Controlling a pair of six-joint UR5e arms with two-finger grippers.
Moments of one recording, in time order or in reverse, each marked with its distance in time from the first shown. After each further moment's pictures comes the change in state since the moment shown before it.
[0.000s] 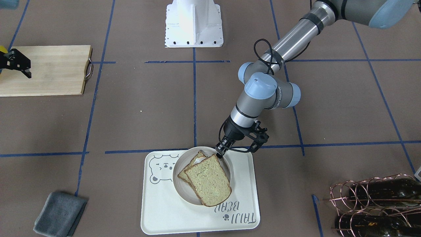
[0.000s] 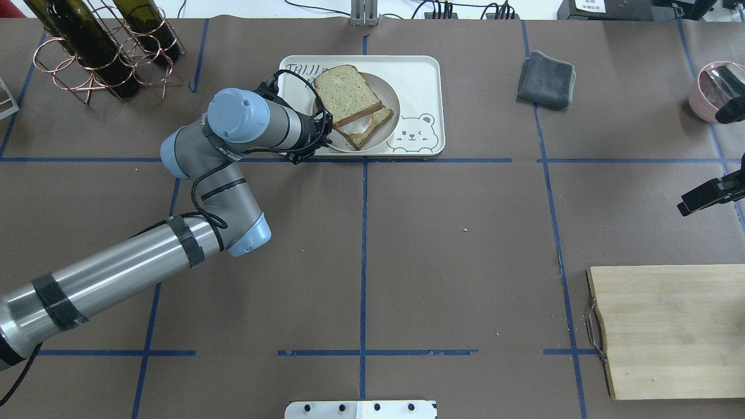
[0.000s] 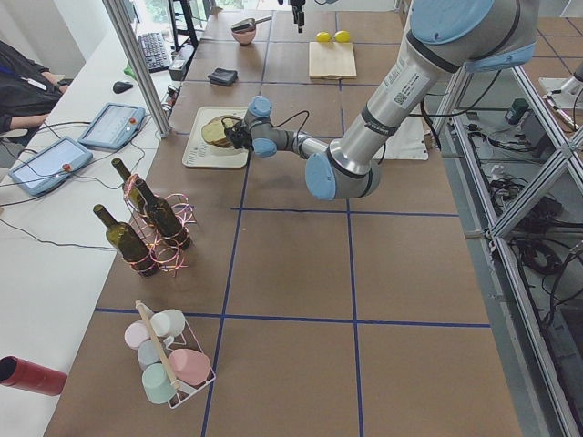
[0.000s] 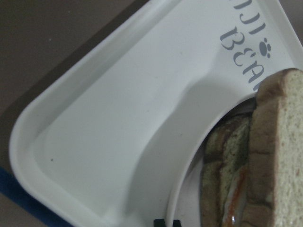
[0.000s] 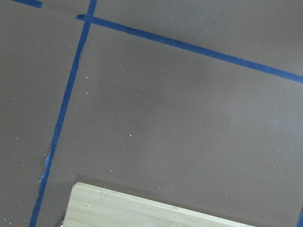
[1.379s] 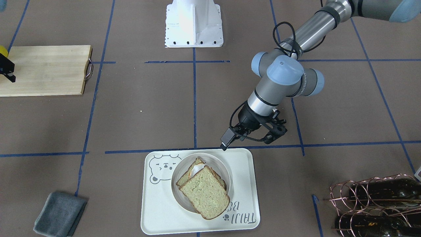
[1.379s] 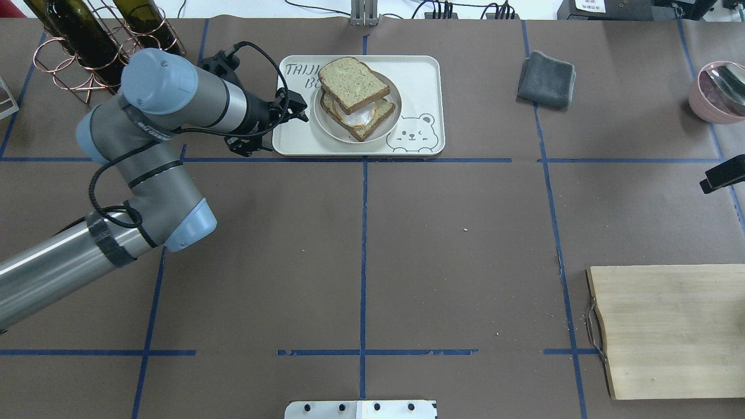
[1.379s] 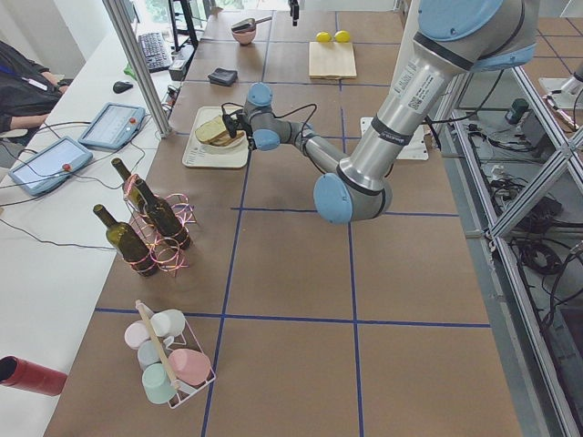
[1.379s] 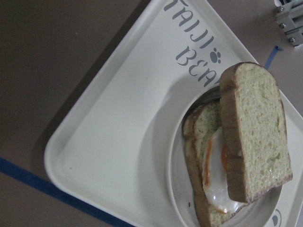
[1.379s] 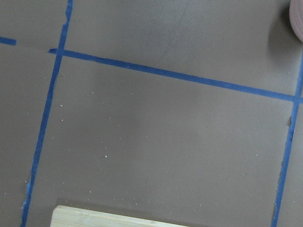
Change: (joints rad) left arm -0.096 0.256 -0.497 0.265 -0.163 0.340; right arm 0.084 0.016 -0.021 0.007 -0.013 0.019
